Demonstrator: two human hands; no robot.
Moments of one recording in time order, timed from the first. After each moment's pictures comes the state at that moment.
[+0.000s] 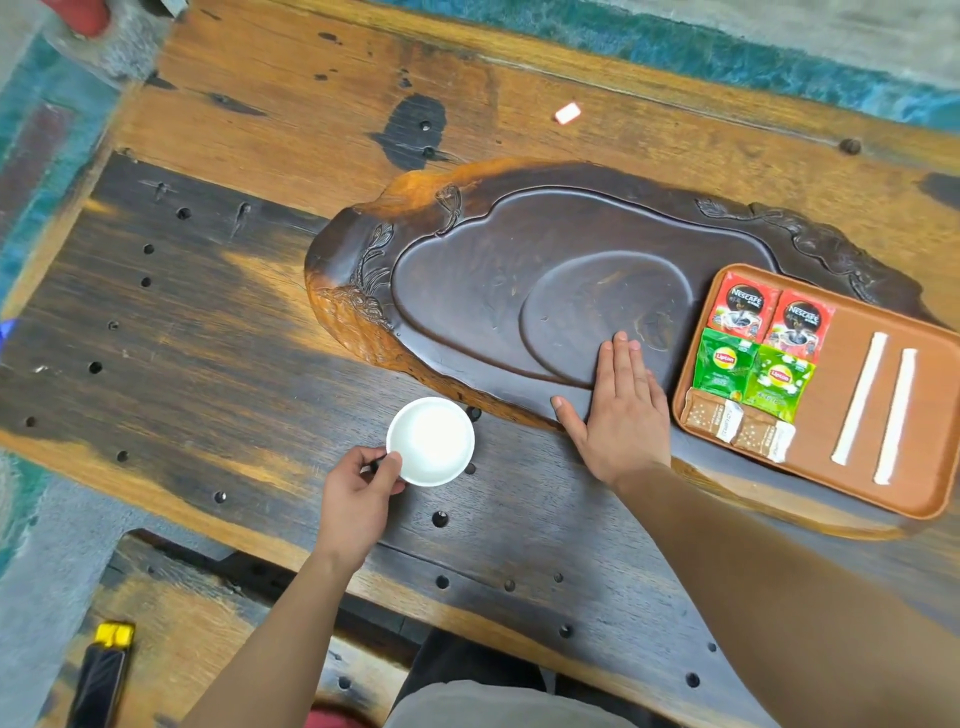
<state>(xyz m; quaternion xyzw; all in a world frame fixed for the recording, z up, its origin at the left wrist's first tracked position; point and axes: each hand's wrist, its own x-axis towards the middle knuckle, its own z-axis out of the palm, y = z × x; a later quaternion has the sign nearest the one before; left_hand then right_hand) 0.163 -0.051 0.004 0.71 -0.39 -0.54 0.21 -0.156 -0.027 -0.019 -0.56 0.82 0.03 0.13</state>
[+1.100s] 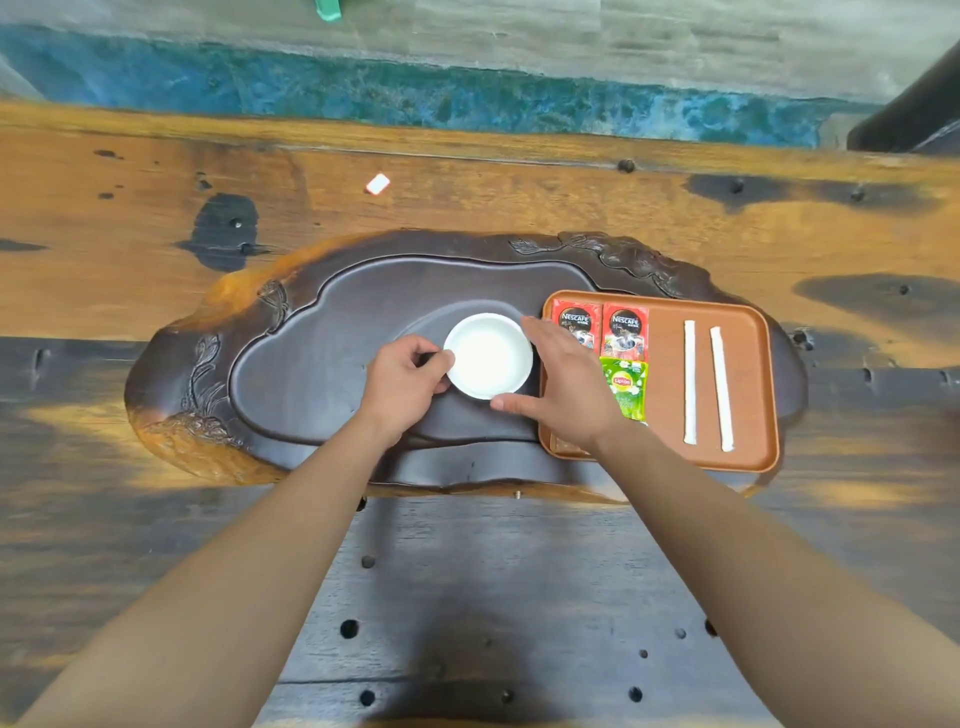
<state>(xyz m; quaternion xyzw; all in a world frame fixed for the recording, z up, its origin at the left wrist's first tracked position) -0.094 -0.193 0.017 0.52 -0.57 -0.62 0.14 -0.275 -0.055 0.031 -0.52 0.80 -0.19 0.22</state>
